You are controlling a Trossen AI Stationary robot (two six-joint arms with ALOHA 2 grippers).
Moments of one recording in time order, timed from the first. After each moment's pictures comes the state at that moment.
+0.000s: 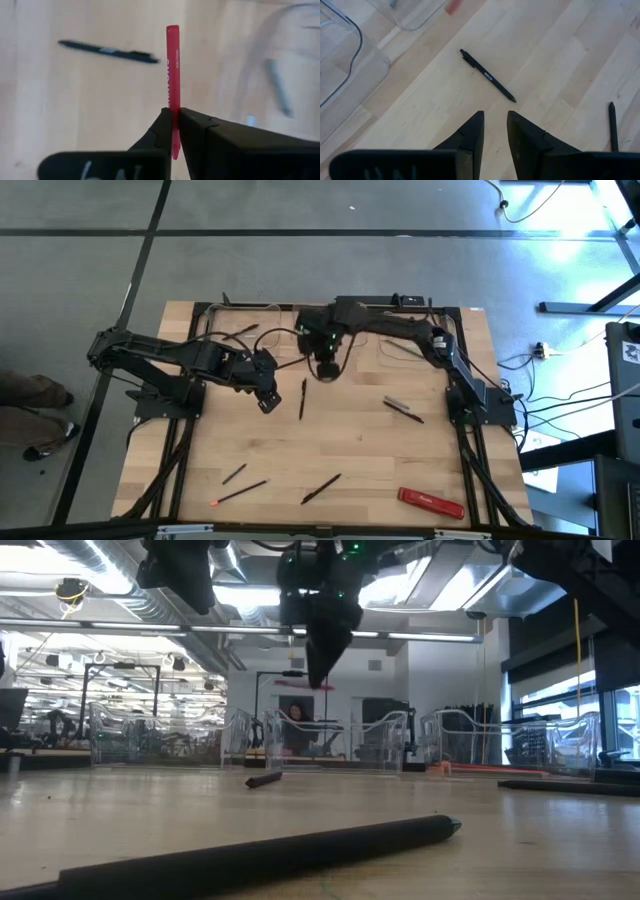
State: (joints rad) left arm -0.14 1.29 1.23 -1.04 -0.27 -0.81; right arm -0.25 2.25 2.21 -1.26 -0.11 -0.34
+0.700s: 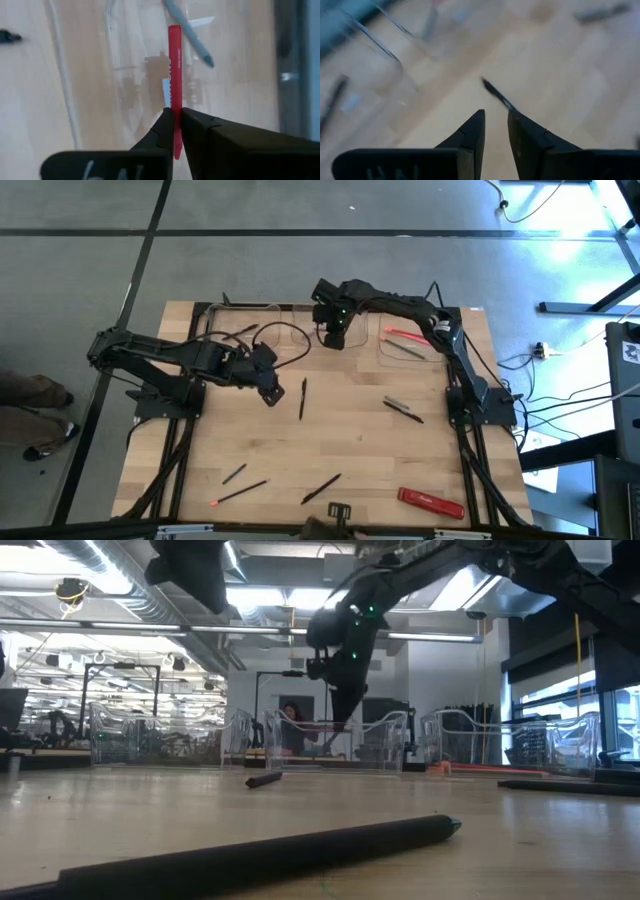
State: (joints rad) left arm -0.14 1.29 1.23 -1.00 -0.47 -0.81; right arm -0.48 2.24 1.99 -1.04 -0.05 -0.35
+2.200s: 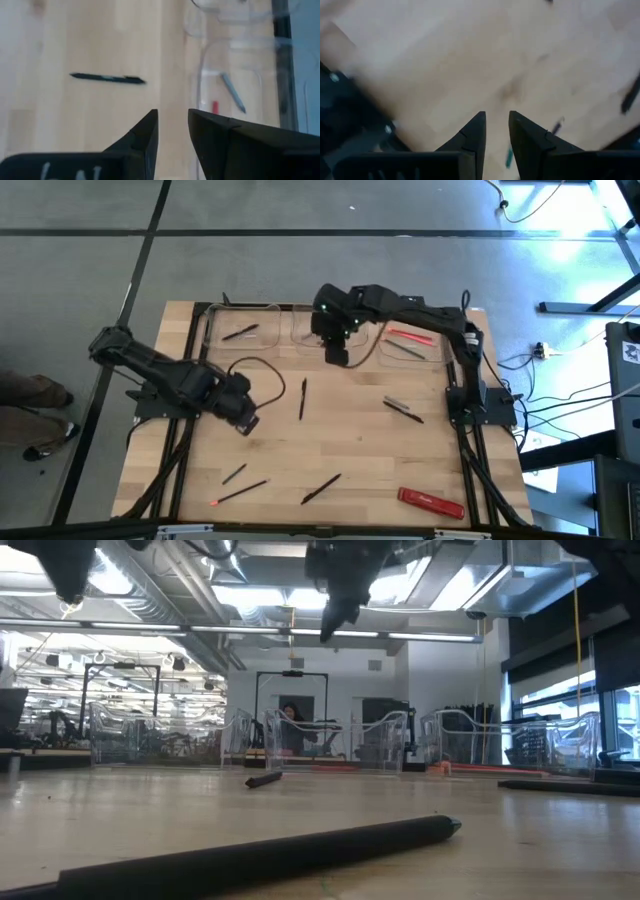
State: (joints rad) left arm -0.42 1.29 1.23 -1.36 -0.10 -1.39; right arm -0.27 2.00 2.06 -1.13 -0.11 -0.27
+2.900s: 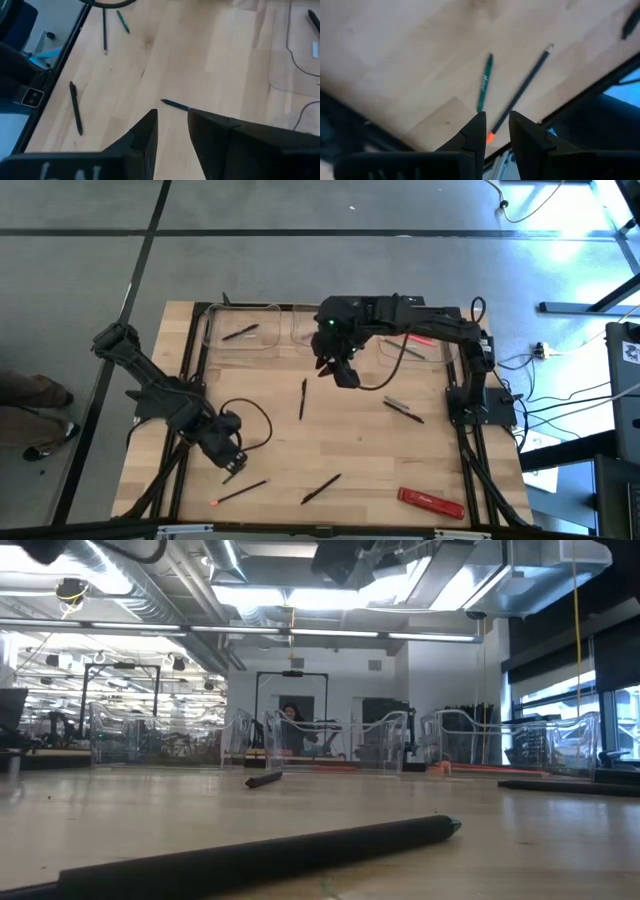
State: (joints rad) left arm -0.71 1.29 1.00 -0.99 0.07 -1.70; right arm -0.15 1.91 2.06 -1.11 -0.39 -0.27
